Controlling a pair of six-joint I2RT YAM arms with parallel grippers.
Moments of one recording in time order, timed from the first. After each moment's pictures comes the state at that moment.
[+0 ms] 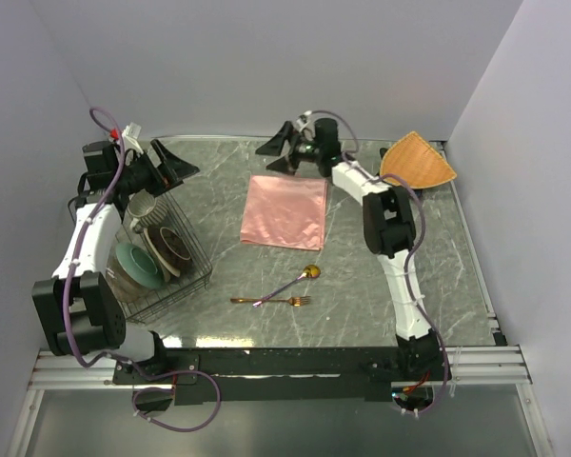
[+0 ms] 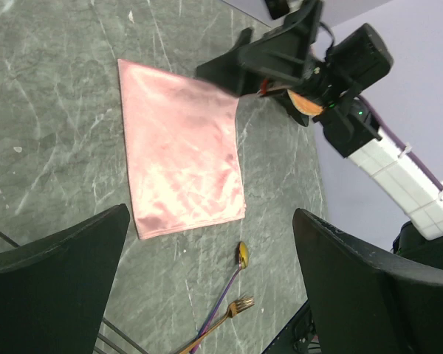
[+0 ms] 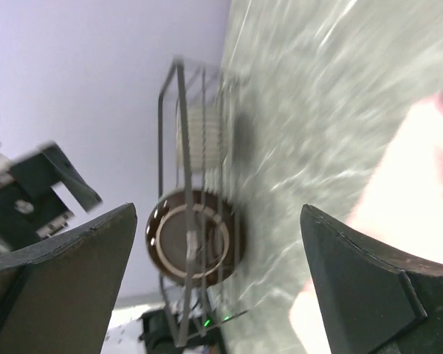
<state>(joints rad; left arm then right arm) 0.18 1.42 1.16 -0.18 0.83 -0.56 0.38 2.49 2.05 0.15 -0.83 1.06</state>
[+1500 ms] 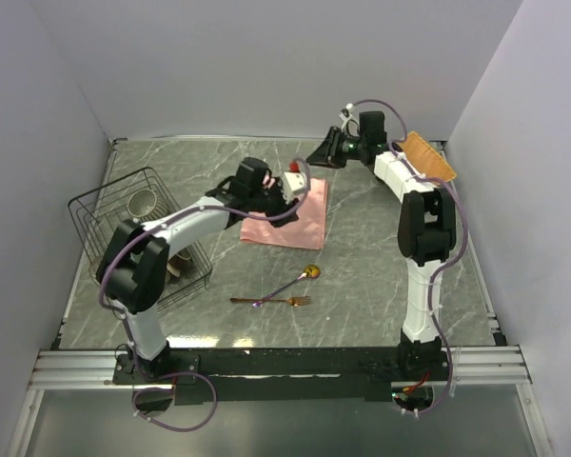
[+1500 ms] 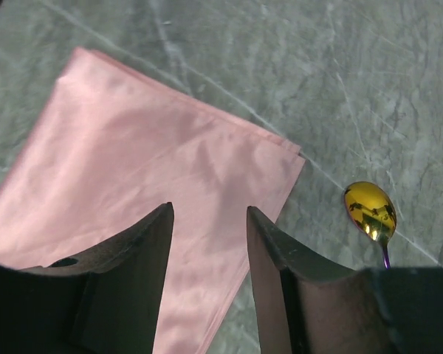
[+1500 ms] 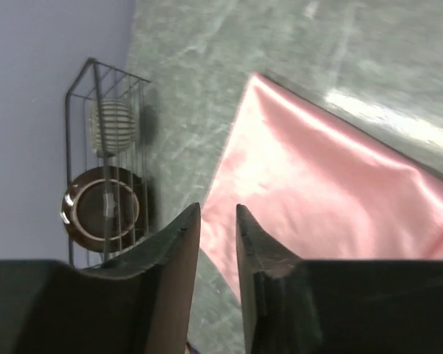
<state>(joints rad) -0.57 1.78 1.31 -0.11 0.50 0.40 0.17 2.19 1.84 -0.22 -0.78 0.56</state>
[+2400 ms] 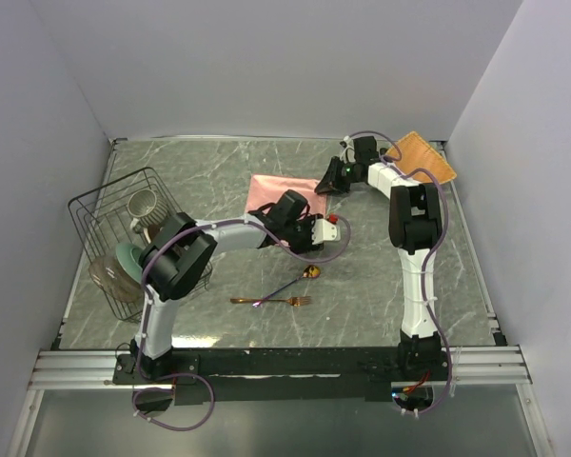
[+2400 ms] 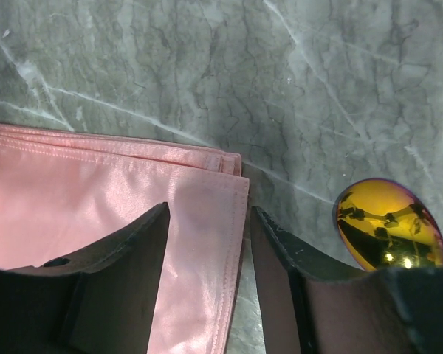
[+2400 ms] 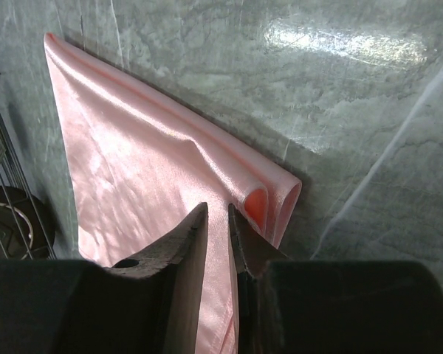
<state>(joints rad) -0.78 2.03 1.33 -0.07 0.38 0.74 0.13 2.41 1.87 -0.36 -0.64 0.43</state>
